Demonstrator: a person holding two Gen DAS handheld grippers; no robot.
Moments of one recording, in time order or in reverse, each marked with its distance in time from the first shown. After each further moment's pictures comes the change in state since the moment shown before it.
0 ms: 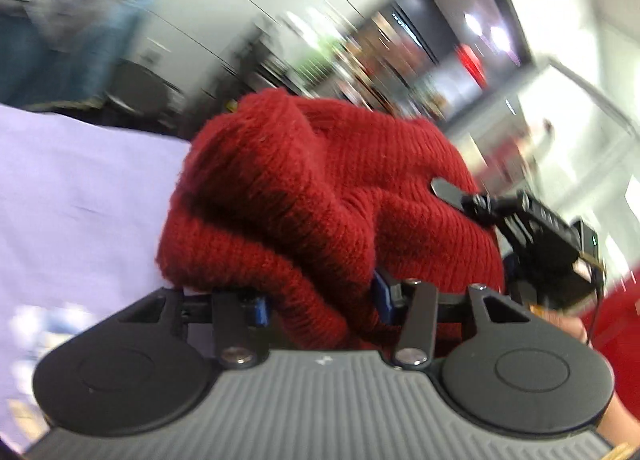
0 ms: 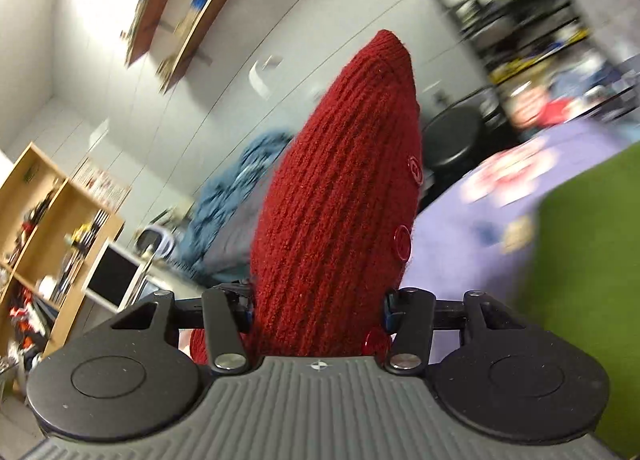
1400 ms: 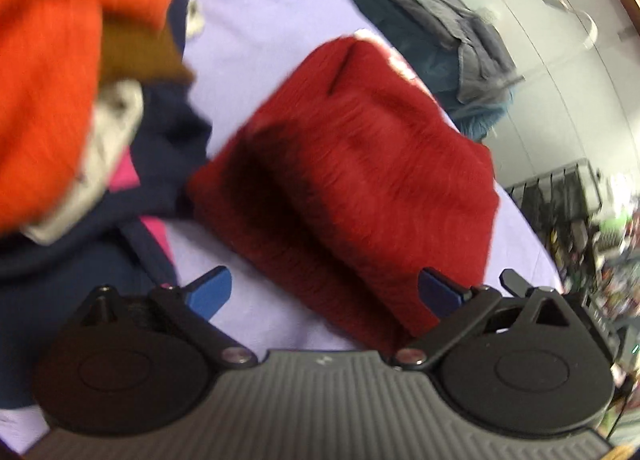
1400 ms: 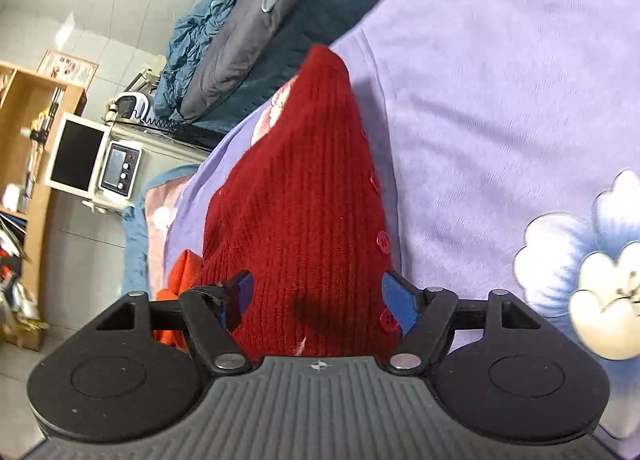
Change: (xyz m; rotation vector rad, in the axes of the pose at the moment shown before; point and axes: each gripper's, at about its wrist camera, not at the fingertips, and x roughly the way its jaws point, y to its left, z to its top) left arm -0.247 0.320 -0.121 -0.685 -0.256 0.647; right arm 0.356 0.072 -0.253 0.087 0.519 0.035
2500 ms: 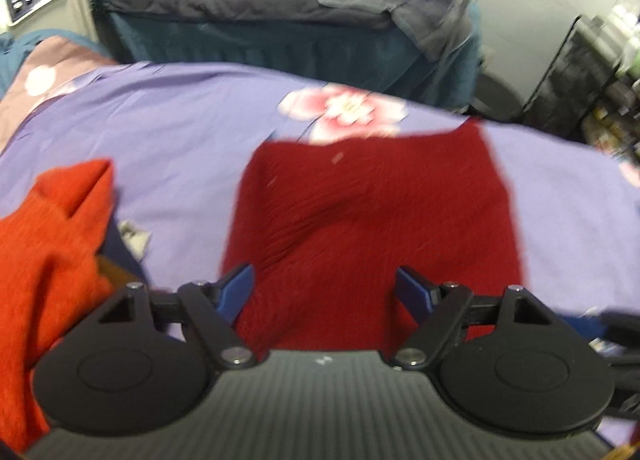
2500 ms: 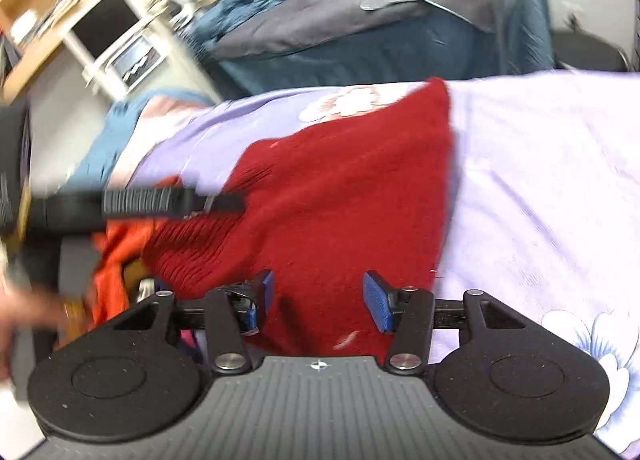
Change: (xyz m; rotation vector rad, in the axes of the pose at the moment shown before) left arm 0.008 -0.110 0.042 0.644 -0.062 0.319; right arm -0.007 0.090 -0.035 -0.528 -0.022 -0.189
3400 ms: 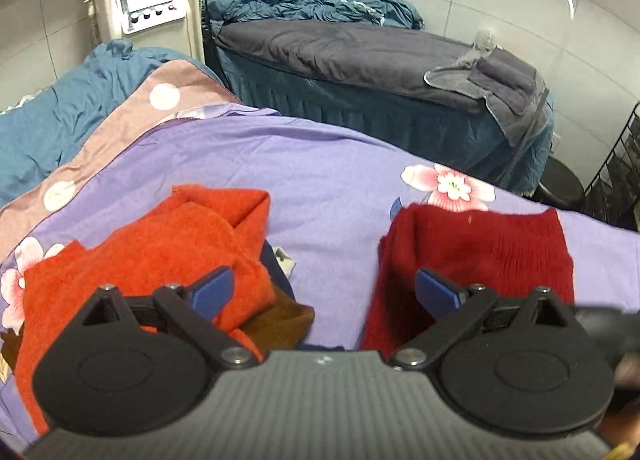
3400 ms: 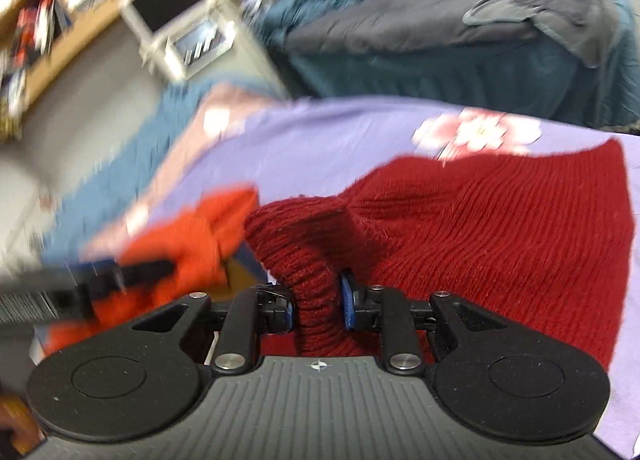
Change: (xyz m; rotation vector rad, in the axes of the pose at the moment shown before) left arm -0.097 0.089 -0.012 -0.191 -0.209 0.154; right arm 0.102 0.105 0.016 -0.243 0.056 0.110
